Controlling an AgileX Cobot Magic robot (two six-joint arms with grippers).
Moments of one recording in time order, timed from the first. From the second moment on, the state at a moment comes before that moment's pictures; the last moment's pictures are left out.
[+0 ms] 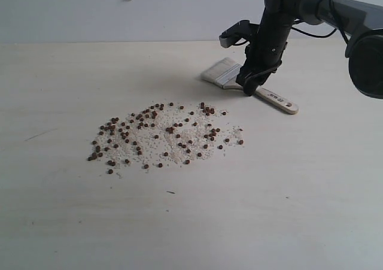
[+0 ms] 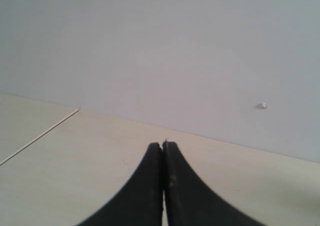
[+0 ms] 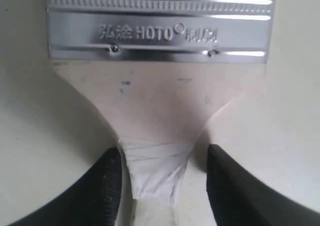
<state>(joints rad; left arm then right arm) 0.11 0.08 -0.03 -1.47 -0.03 1.29 0.23 2.61 -2.29 0.06 1.22 -0.60</state>
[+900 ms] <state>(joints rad) 0.11 0.08 -0.03 -1.47 -0.03 1.29 0.23 2.60 -2.30 0.02 1.22 -0.59</state>
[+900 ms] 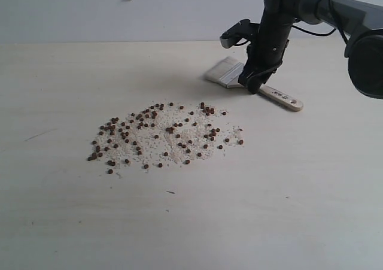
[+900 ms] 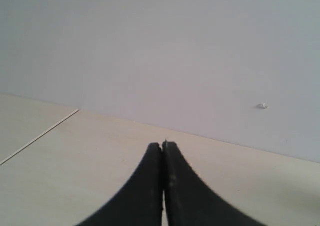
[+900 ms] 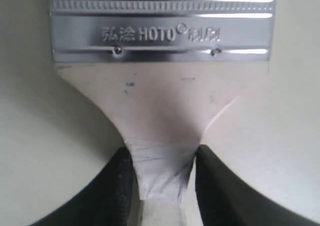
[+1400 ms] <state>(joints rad) 0.11 0.08 -0.03 -1.47 -0.03 1.29 0.23 2.48 -2.30 0.10 1.23 -0.50</state>
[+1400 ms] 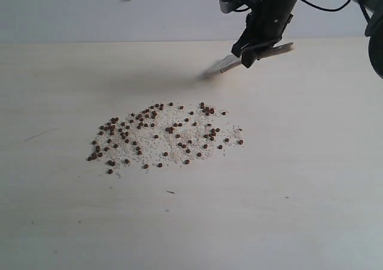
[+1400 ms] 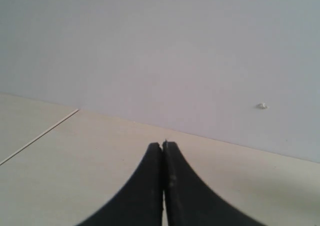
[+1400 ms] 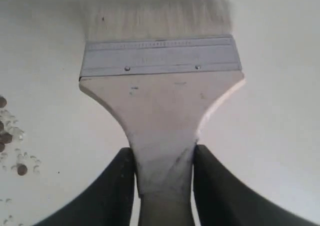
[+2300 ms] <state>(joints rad) 0.11 0.08 -0.03 -1.47 -0.03 1.29 0.23 1.83 -1.59 0.14 0.92 -0.34</state>
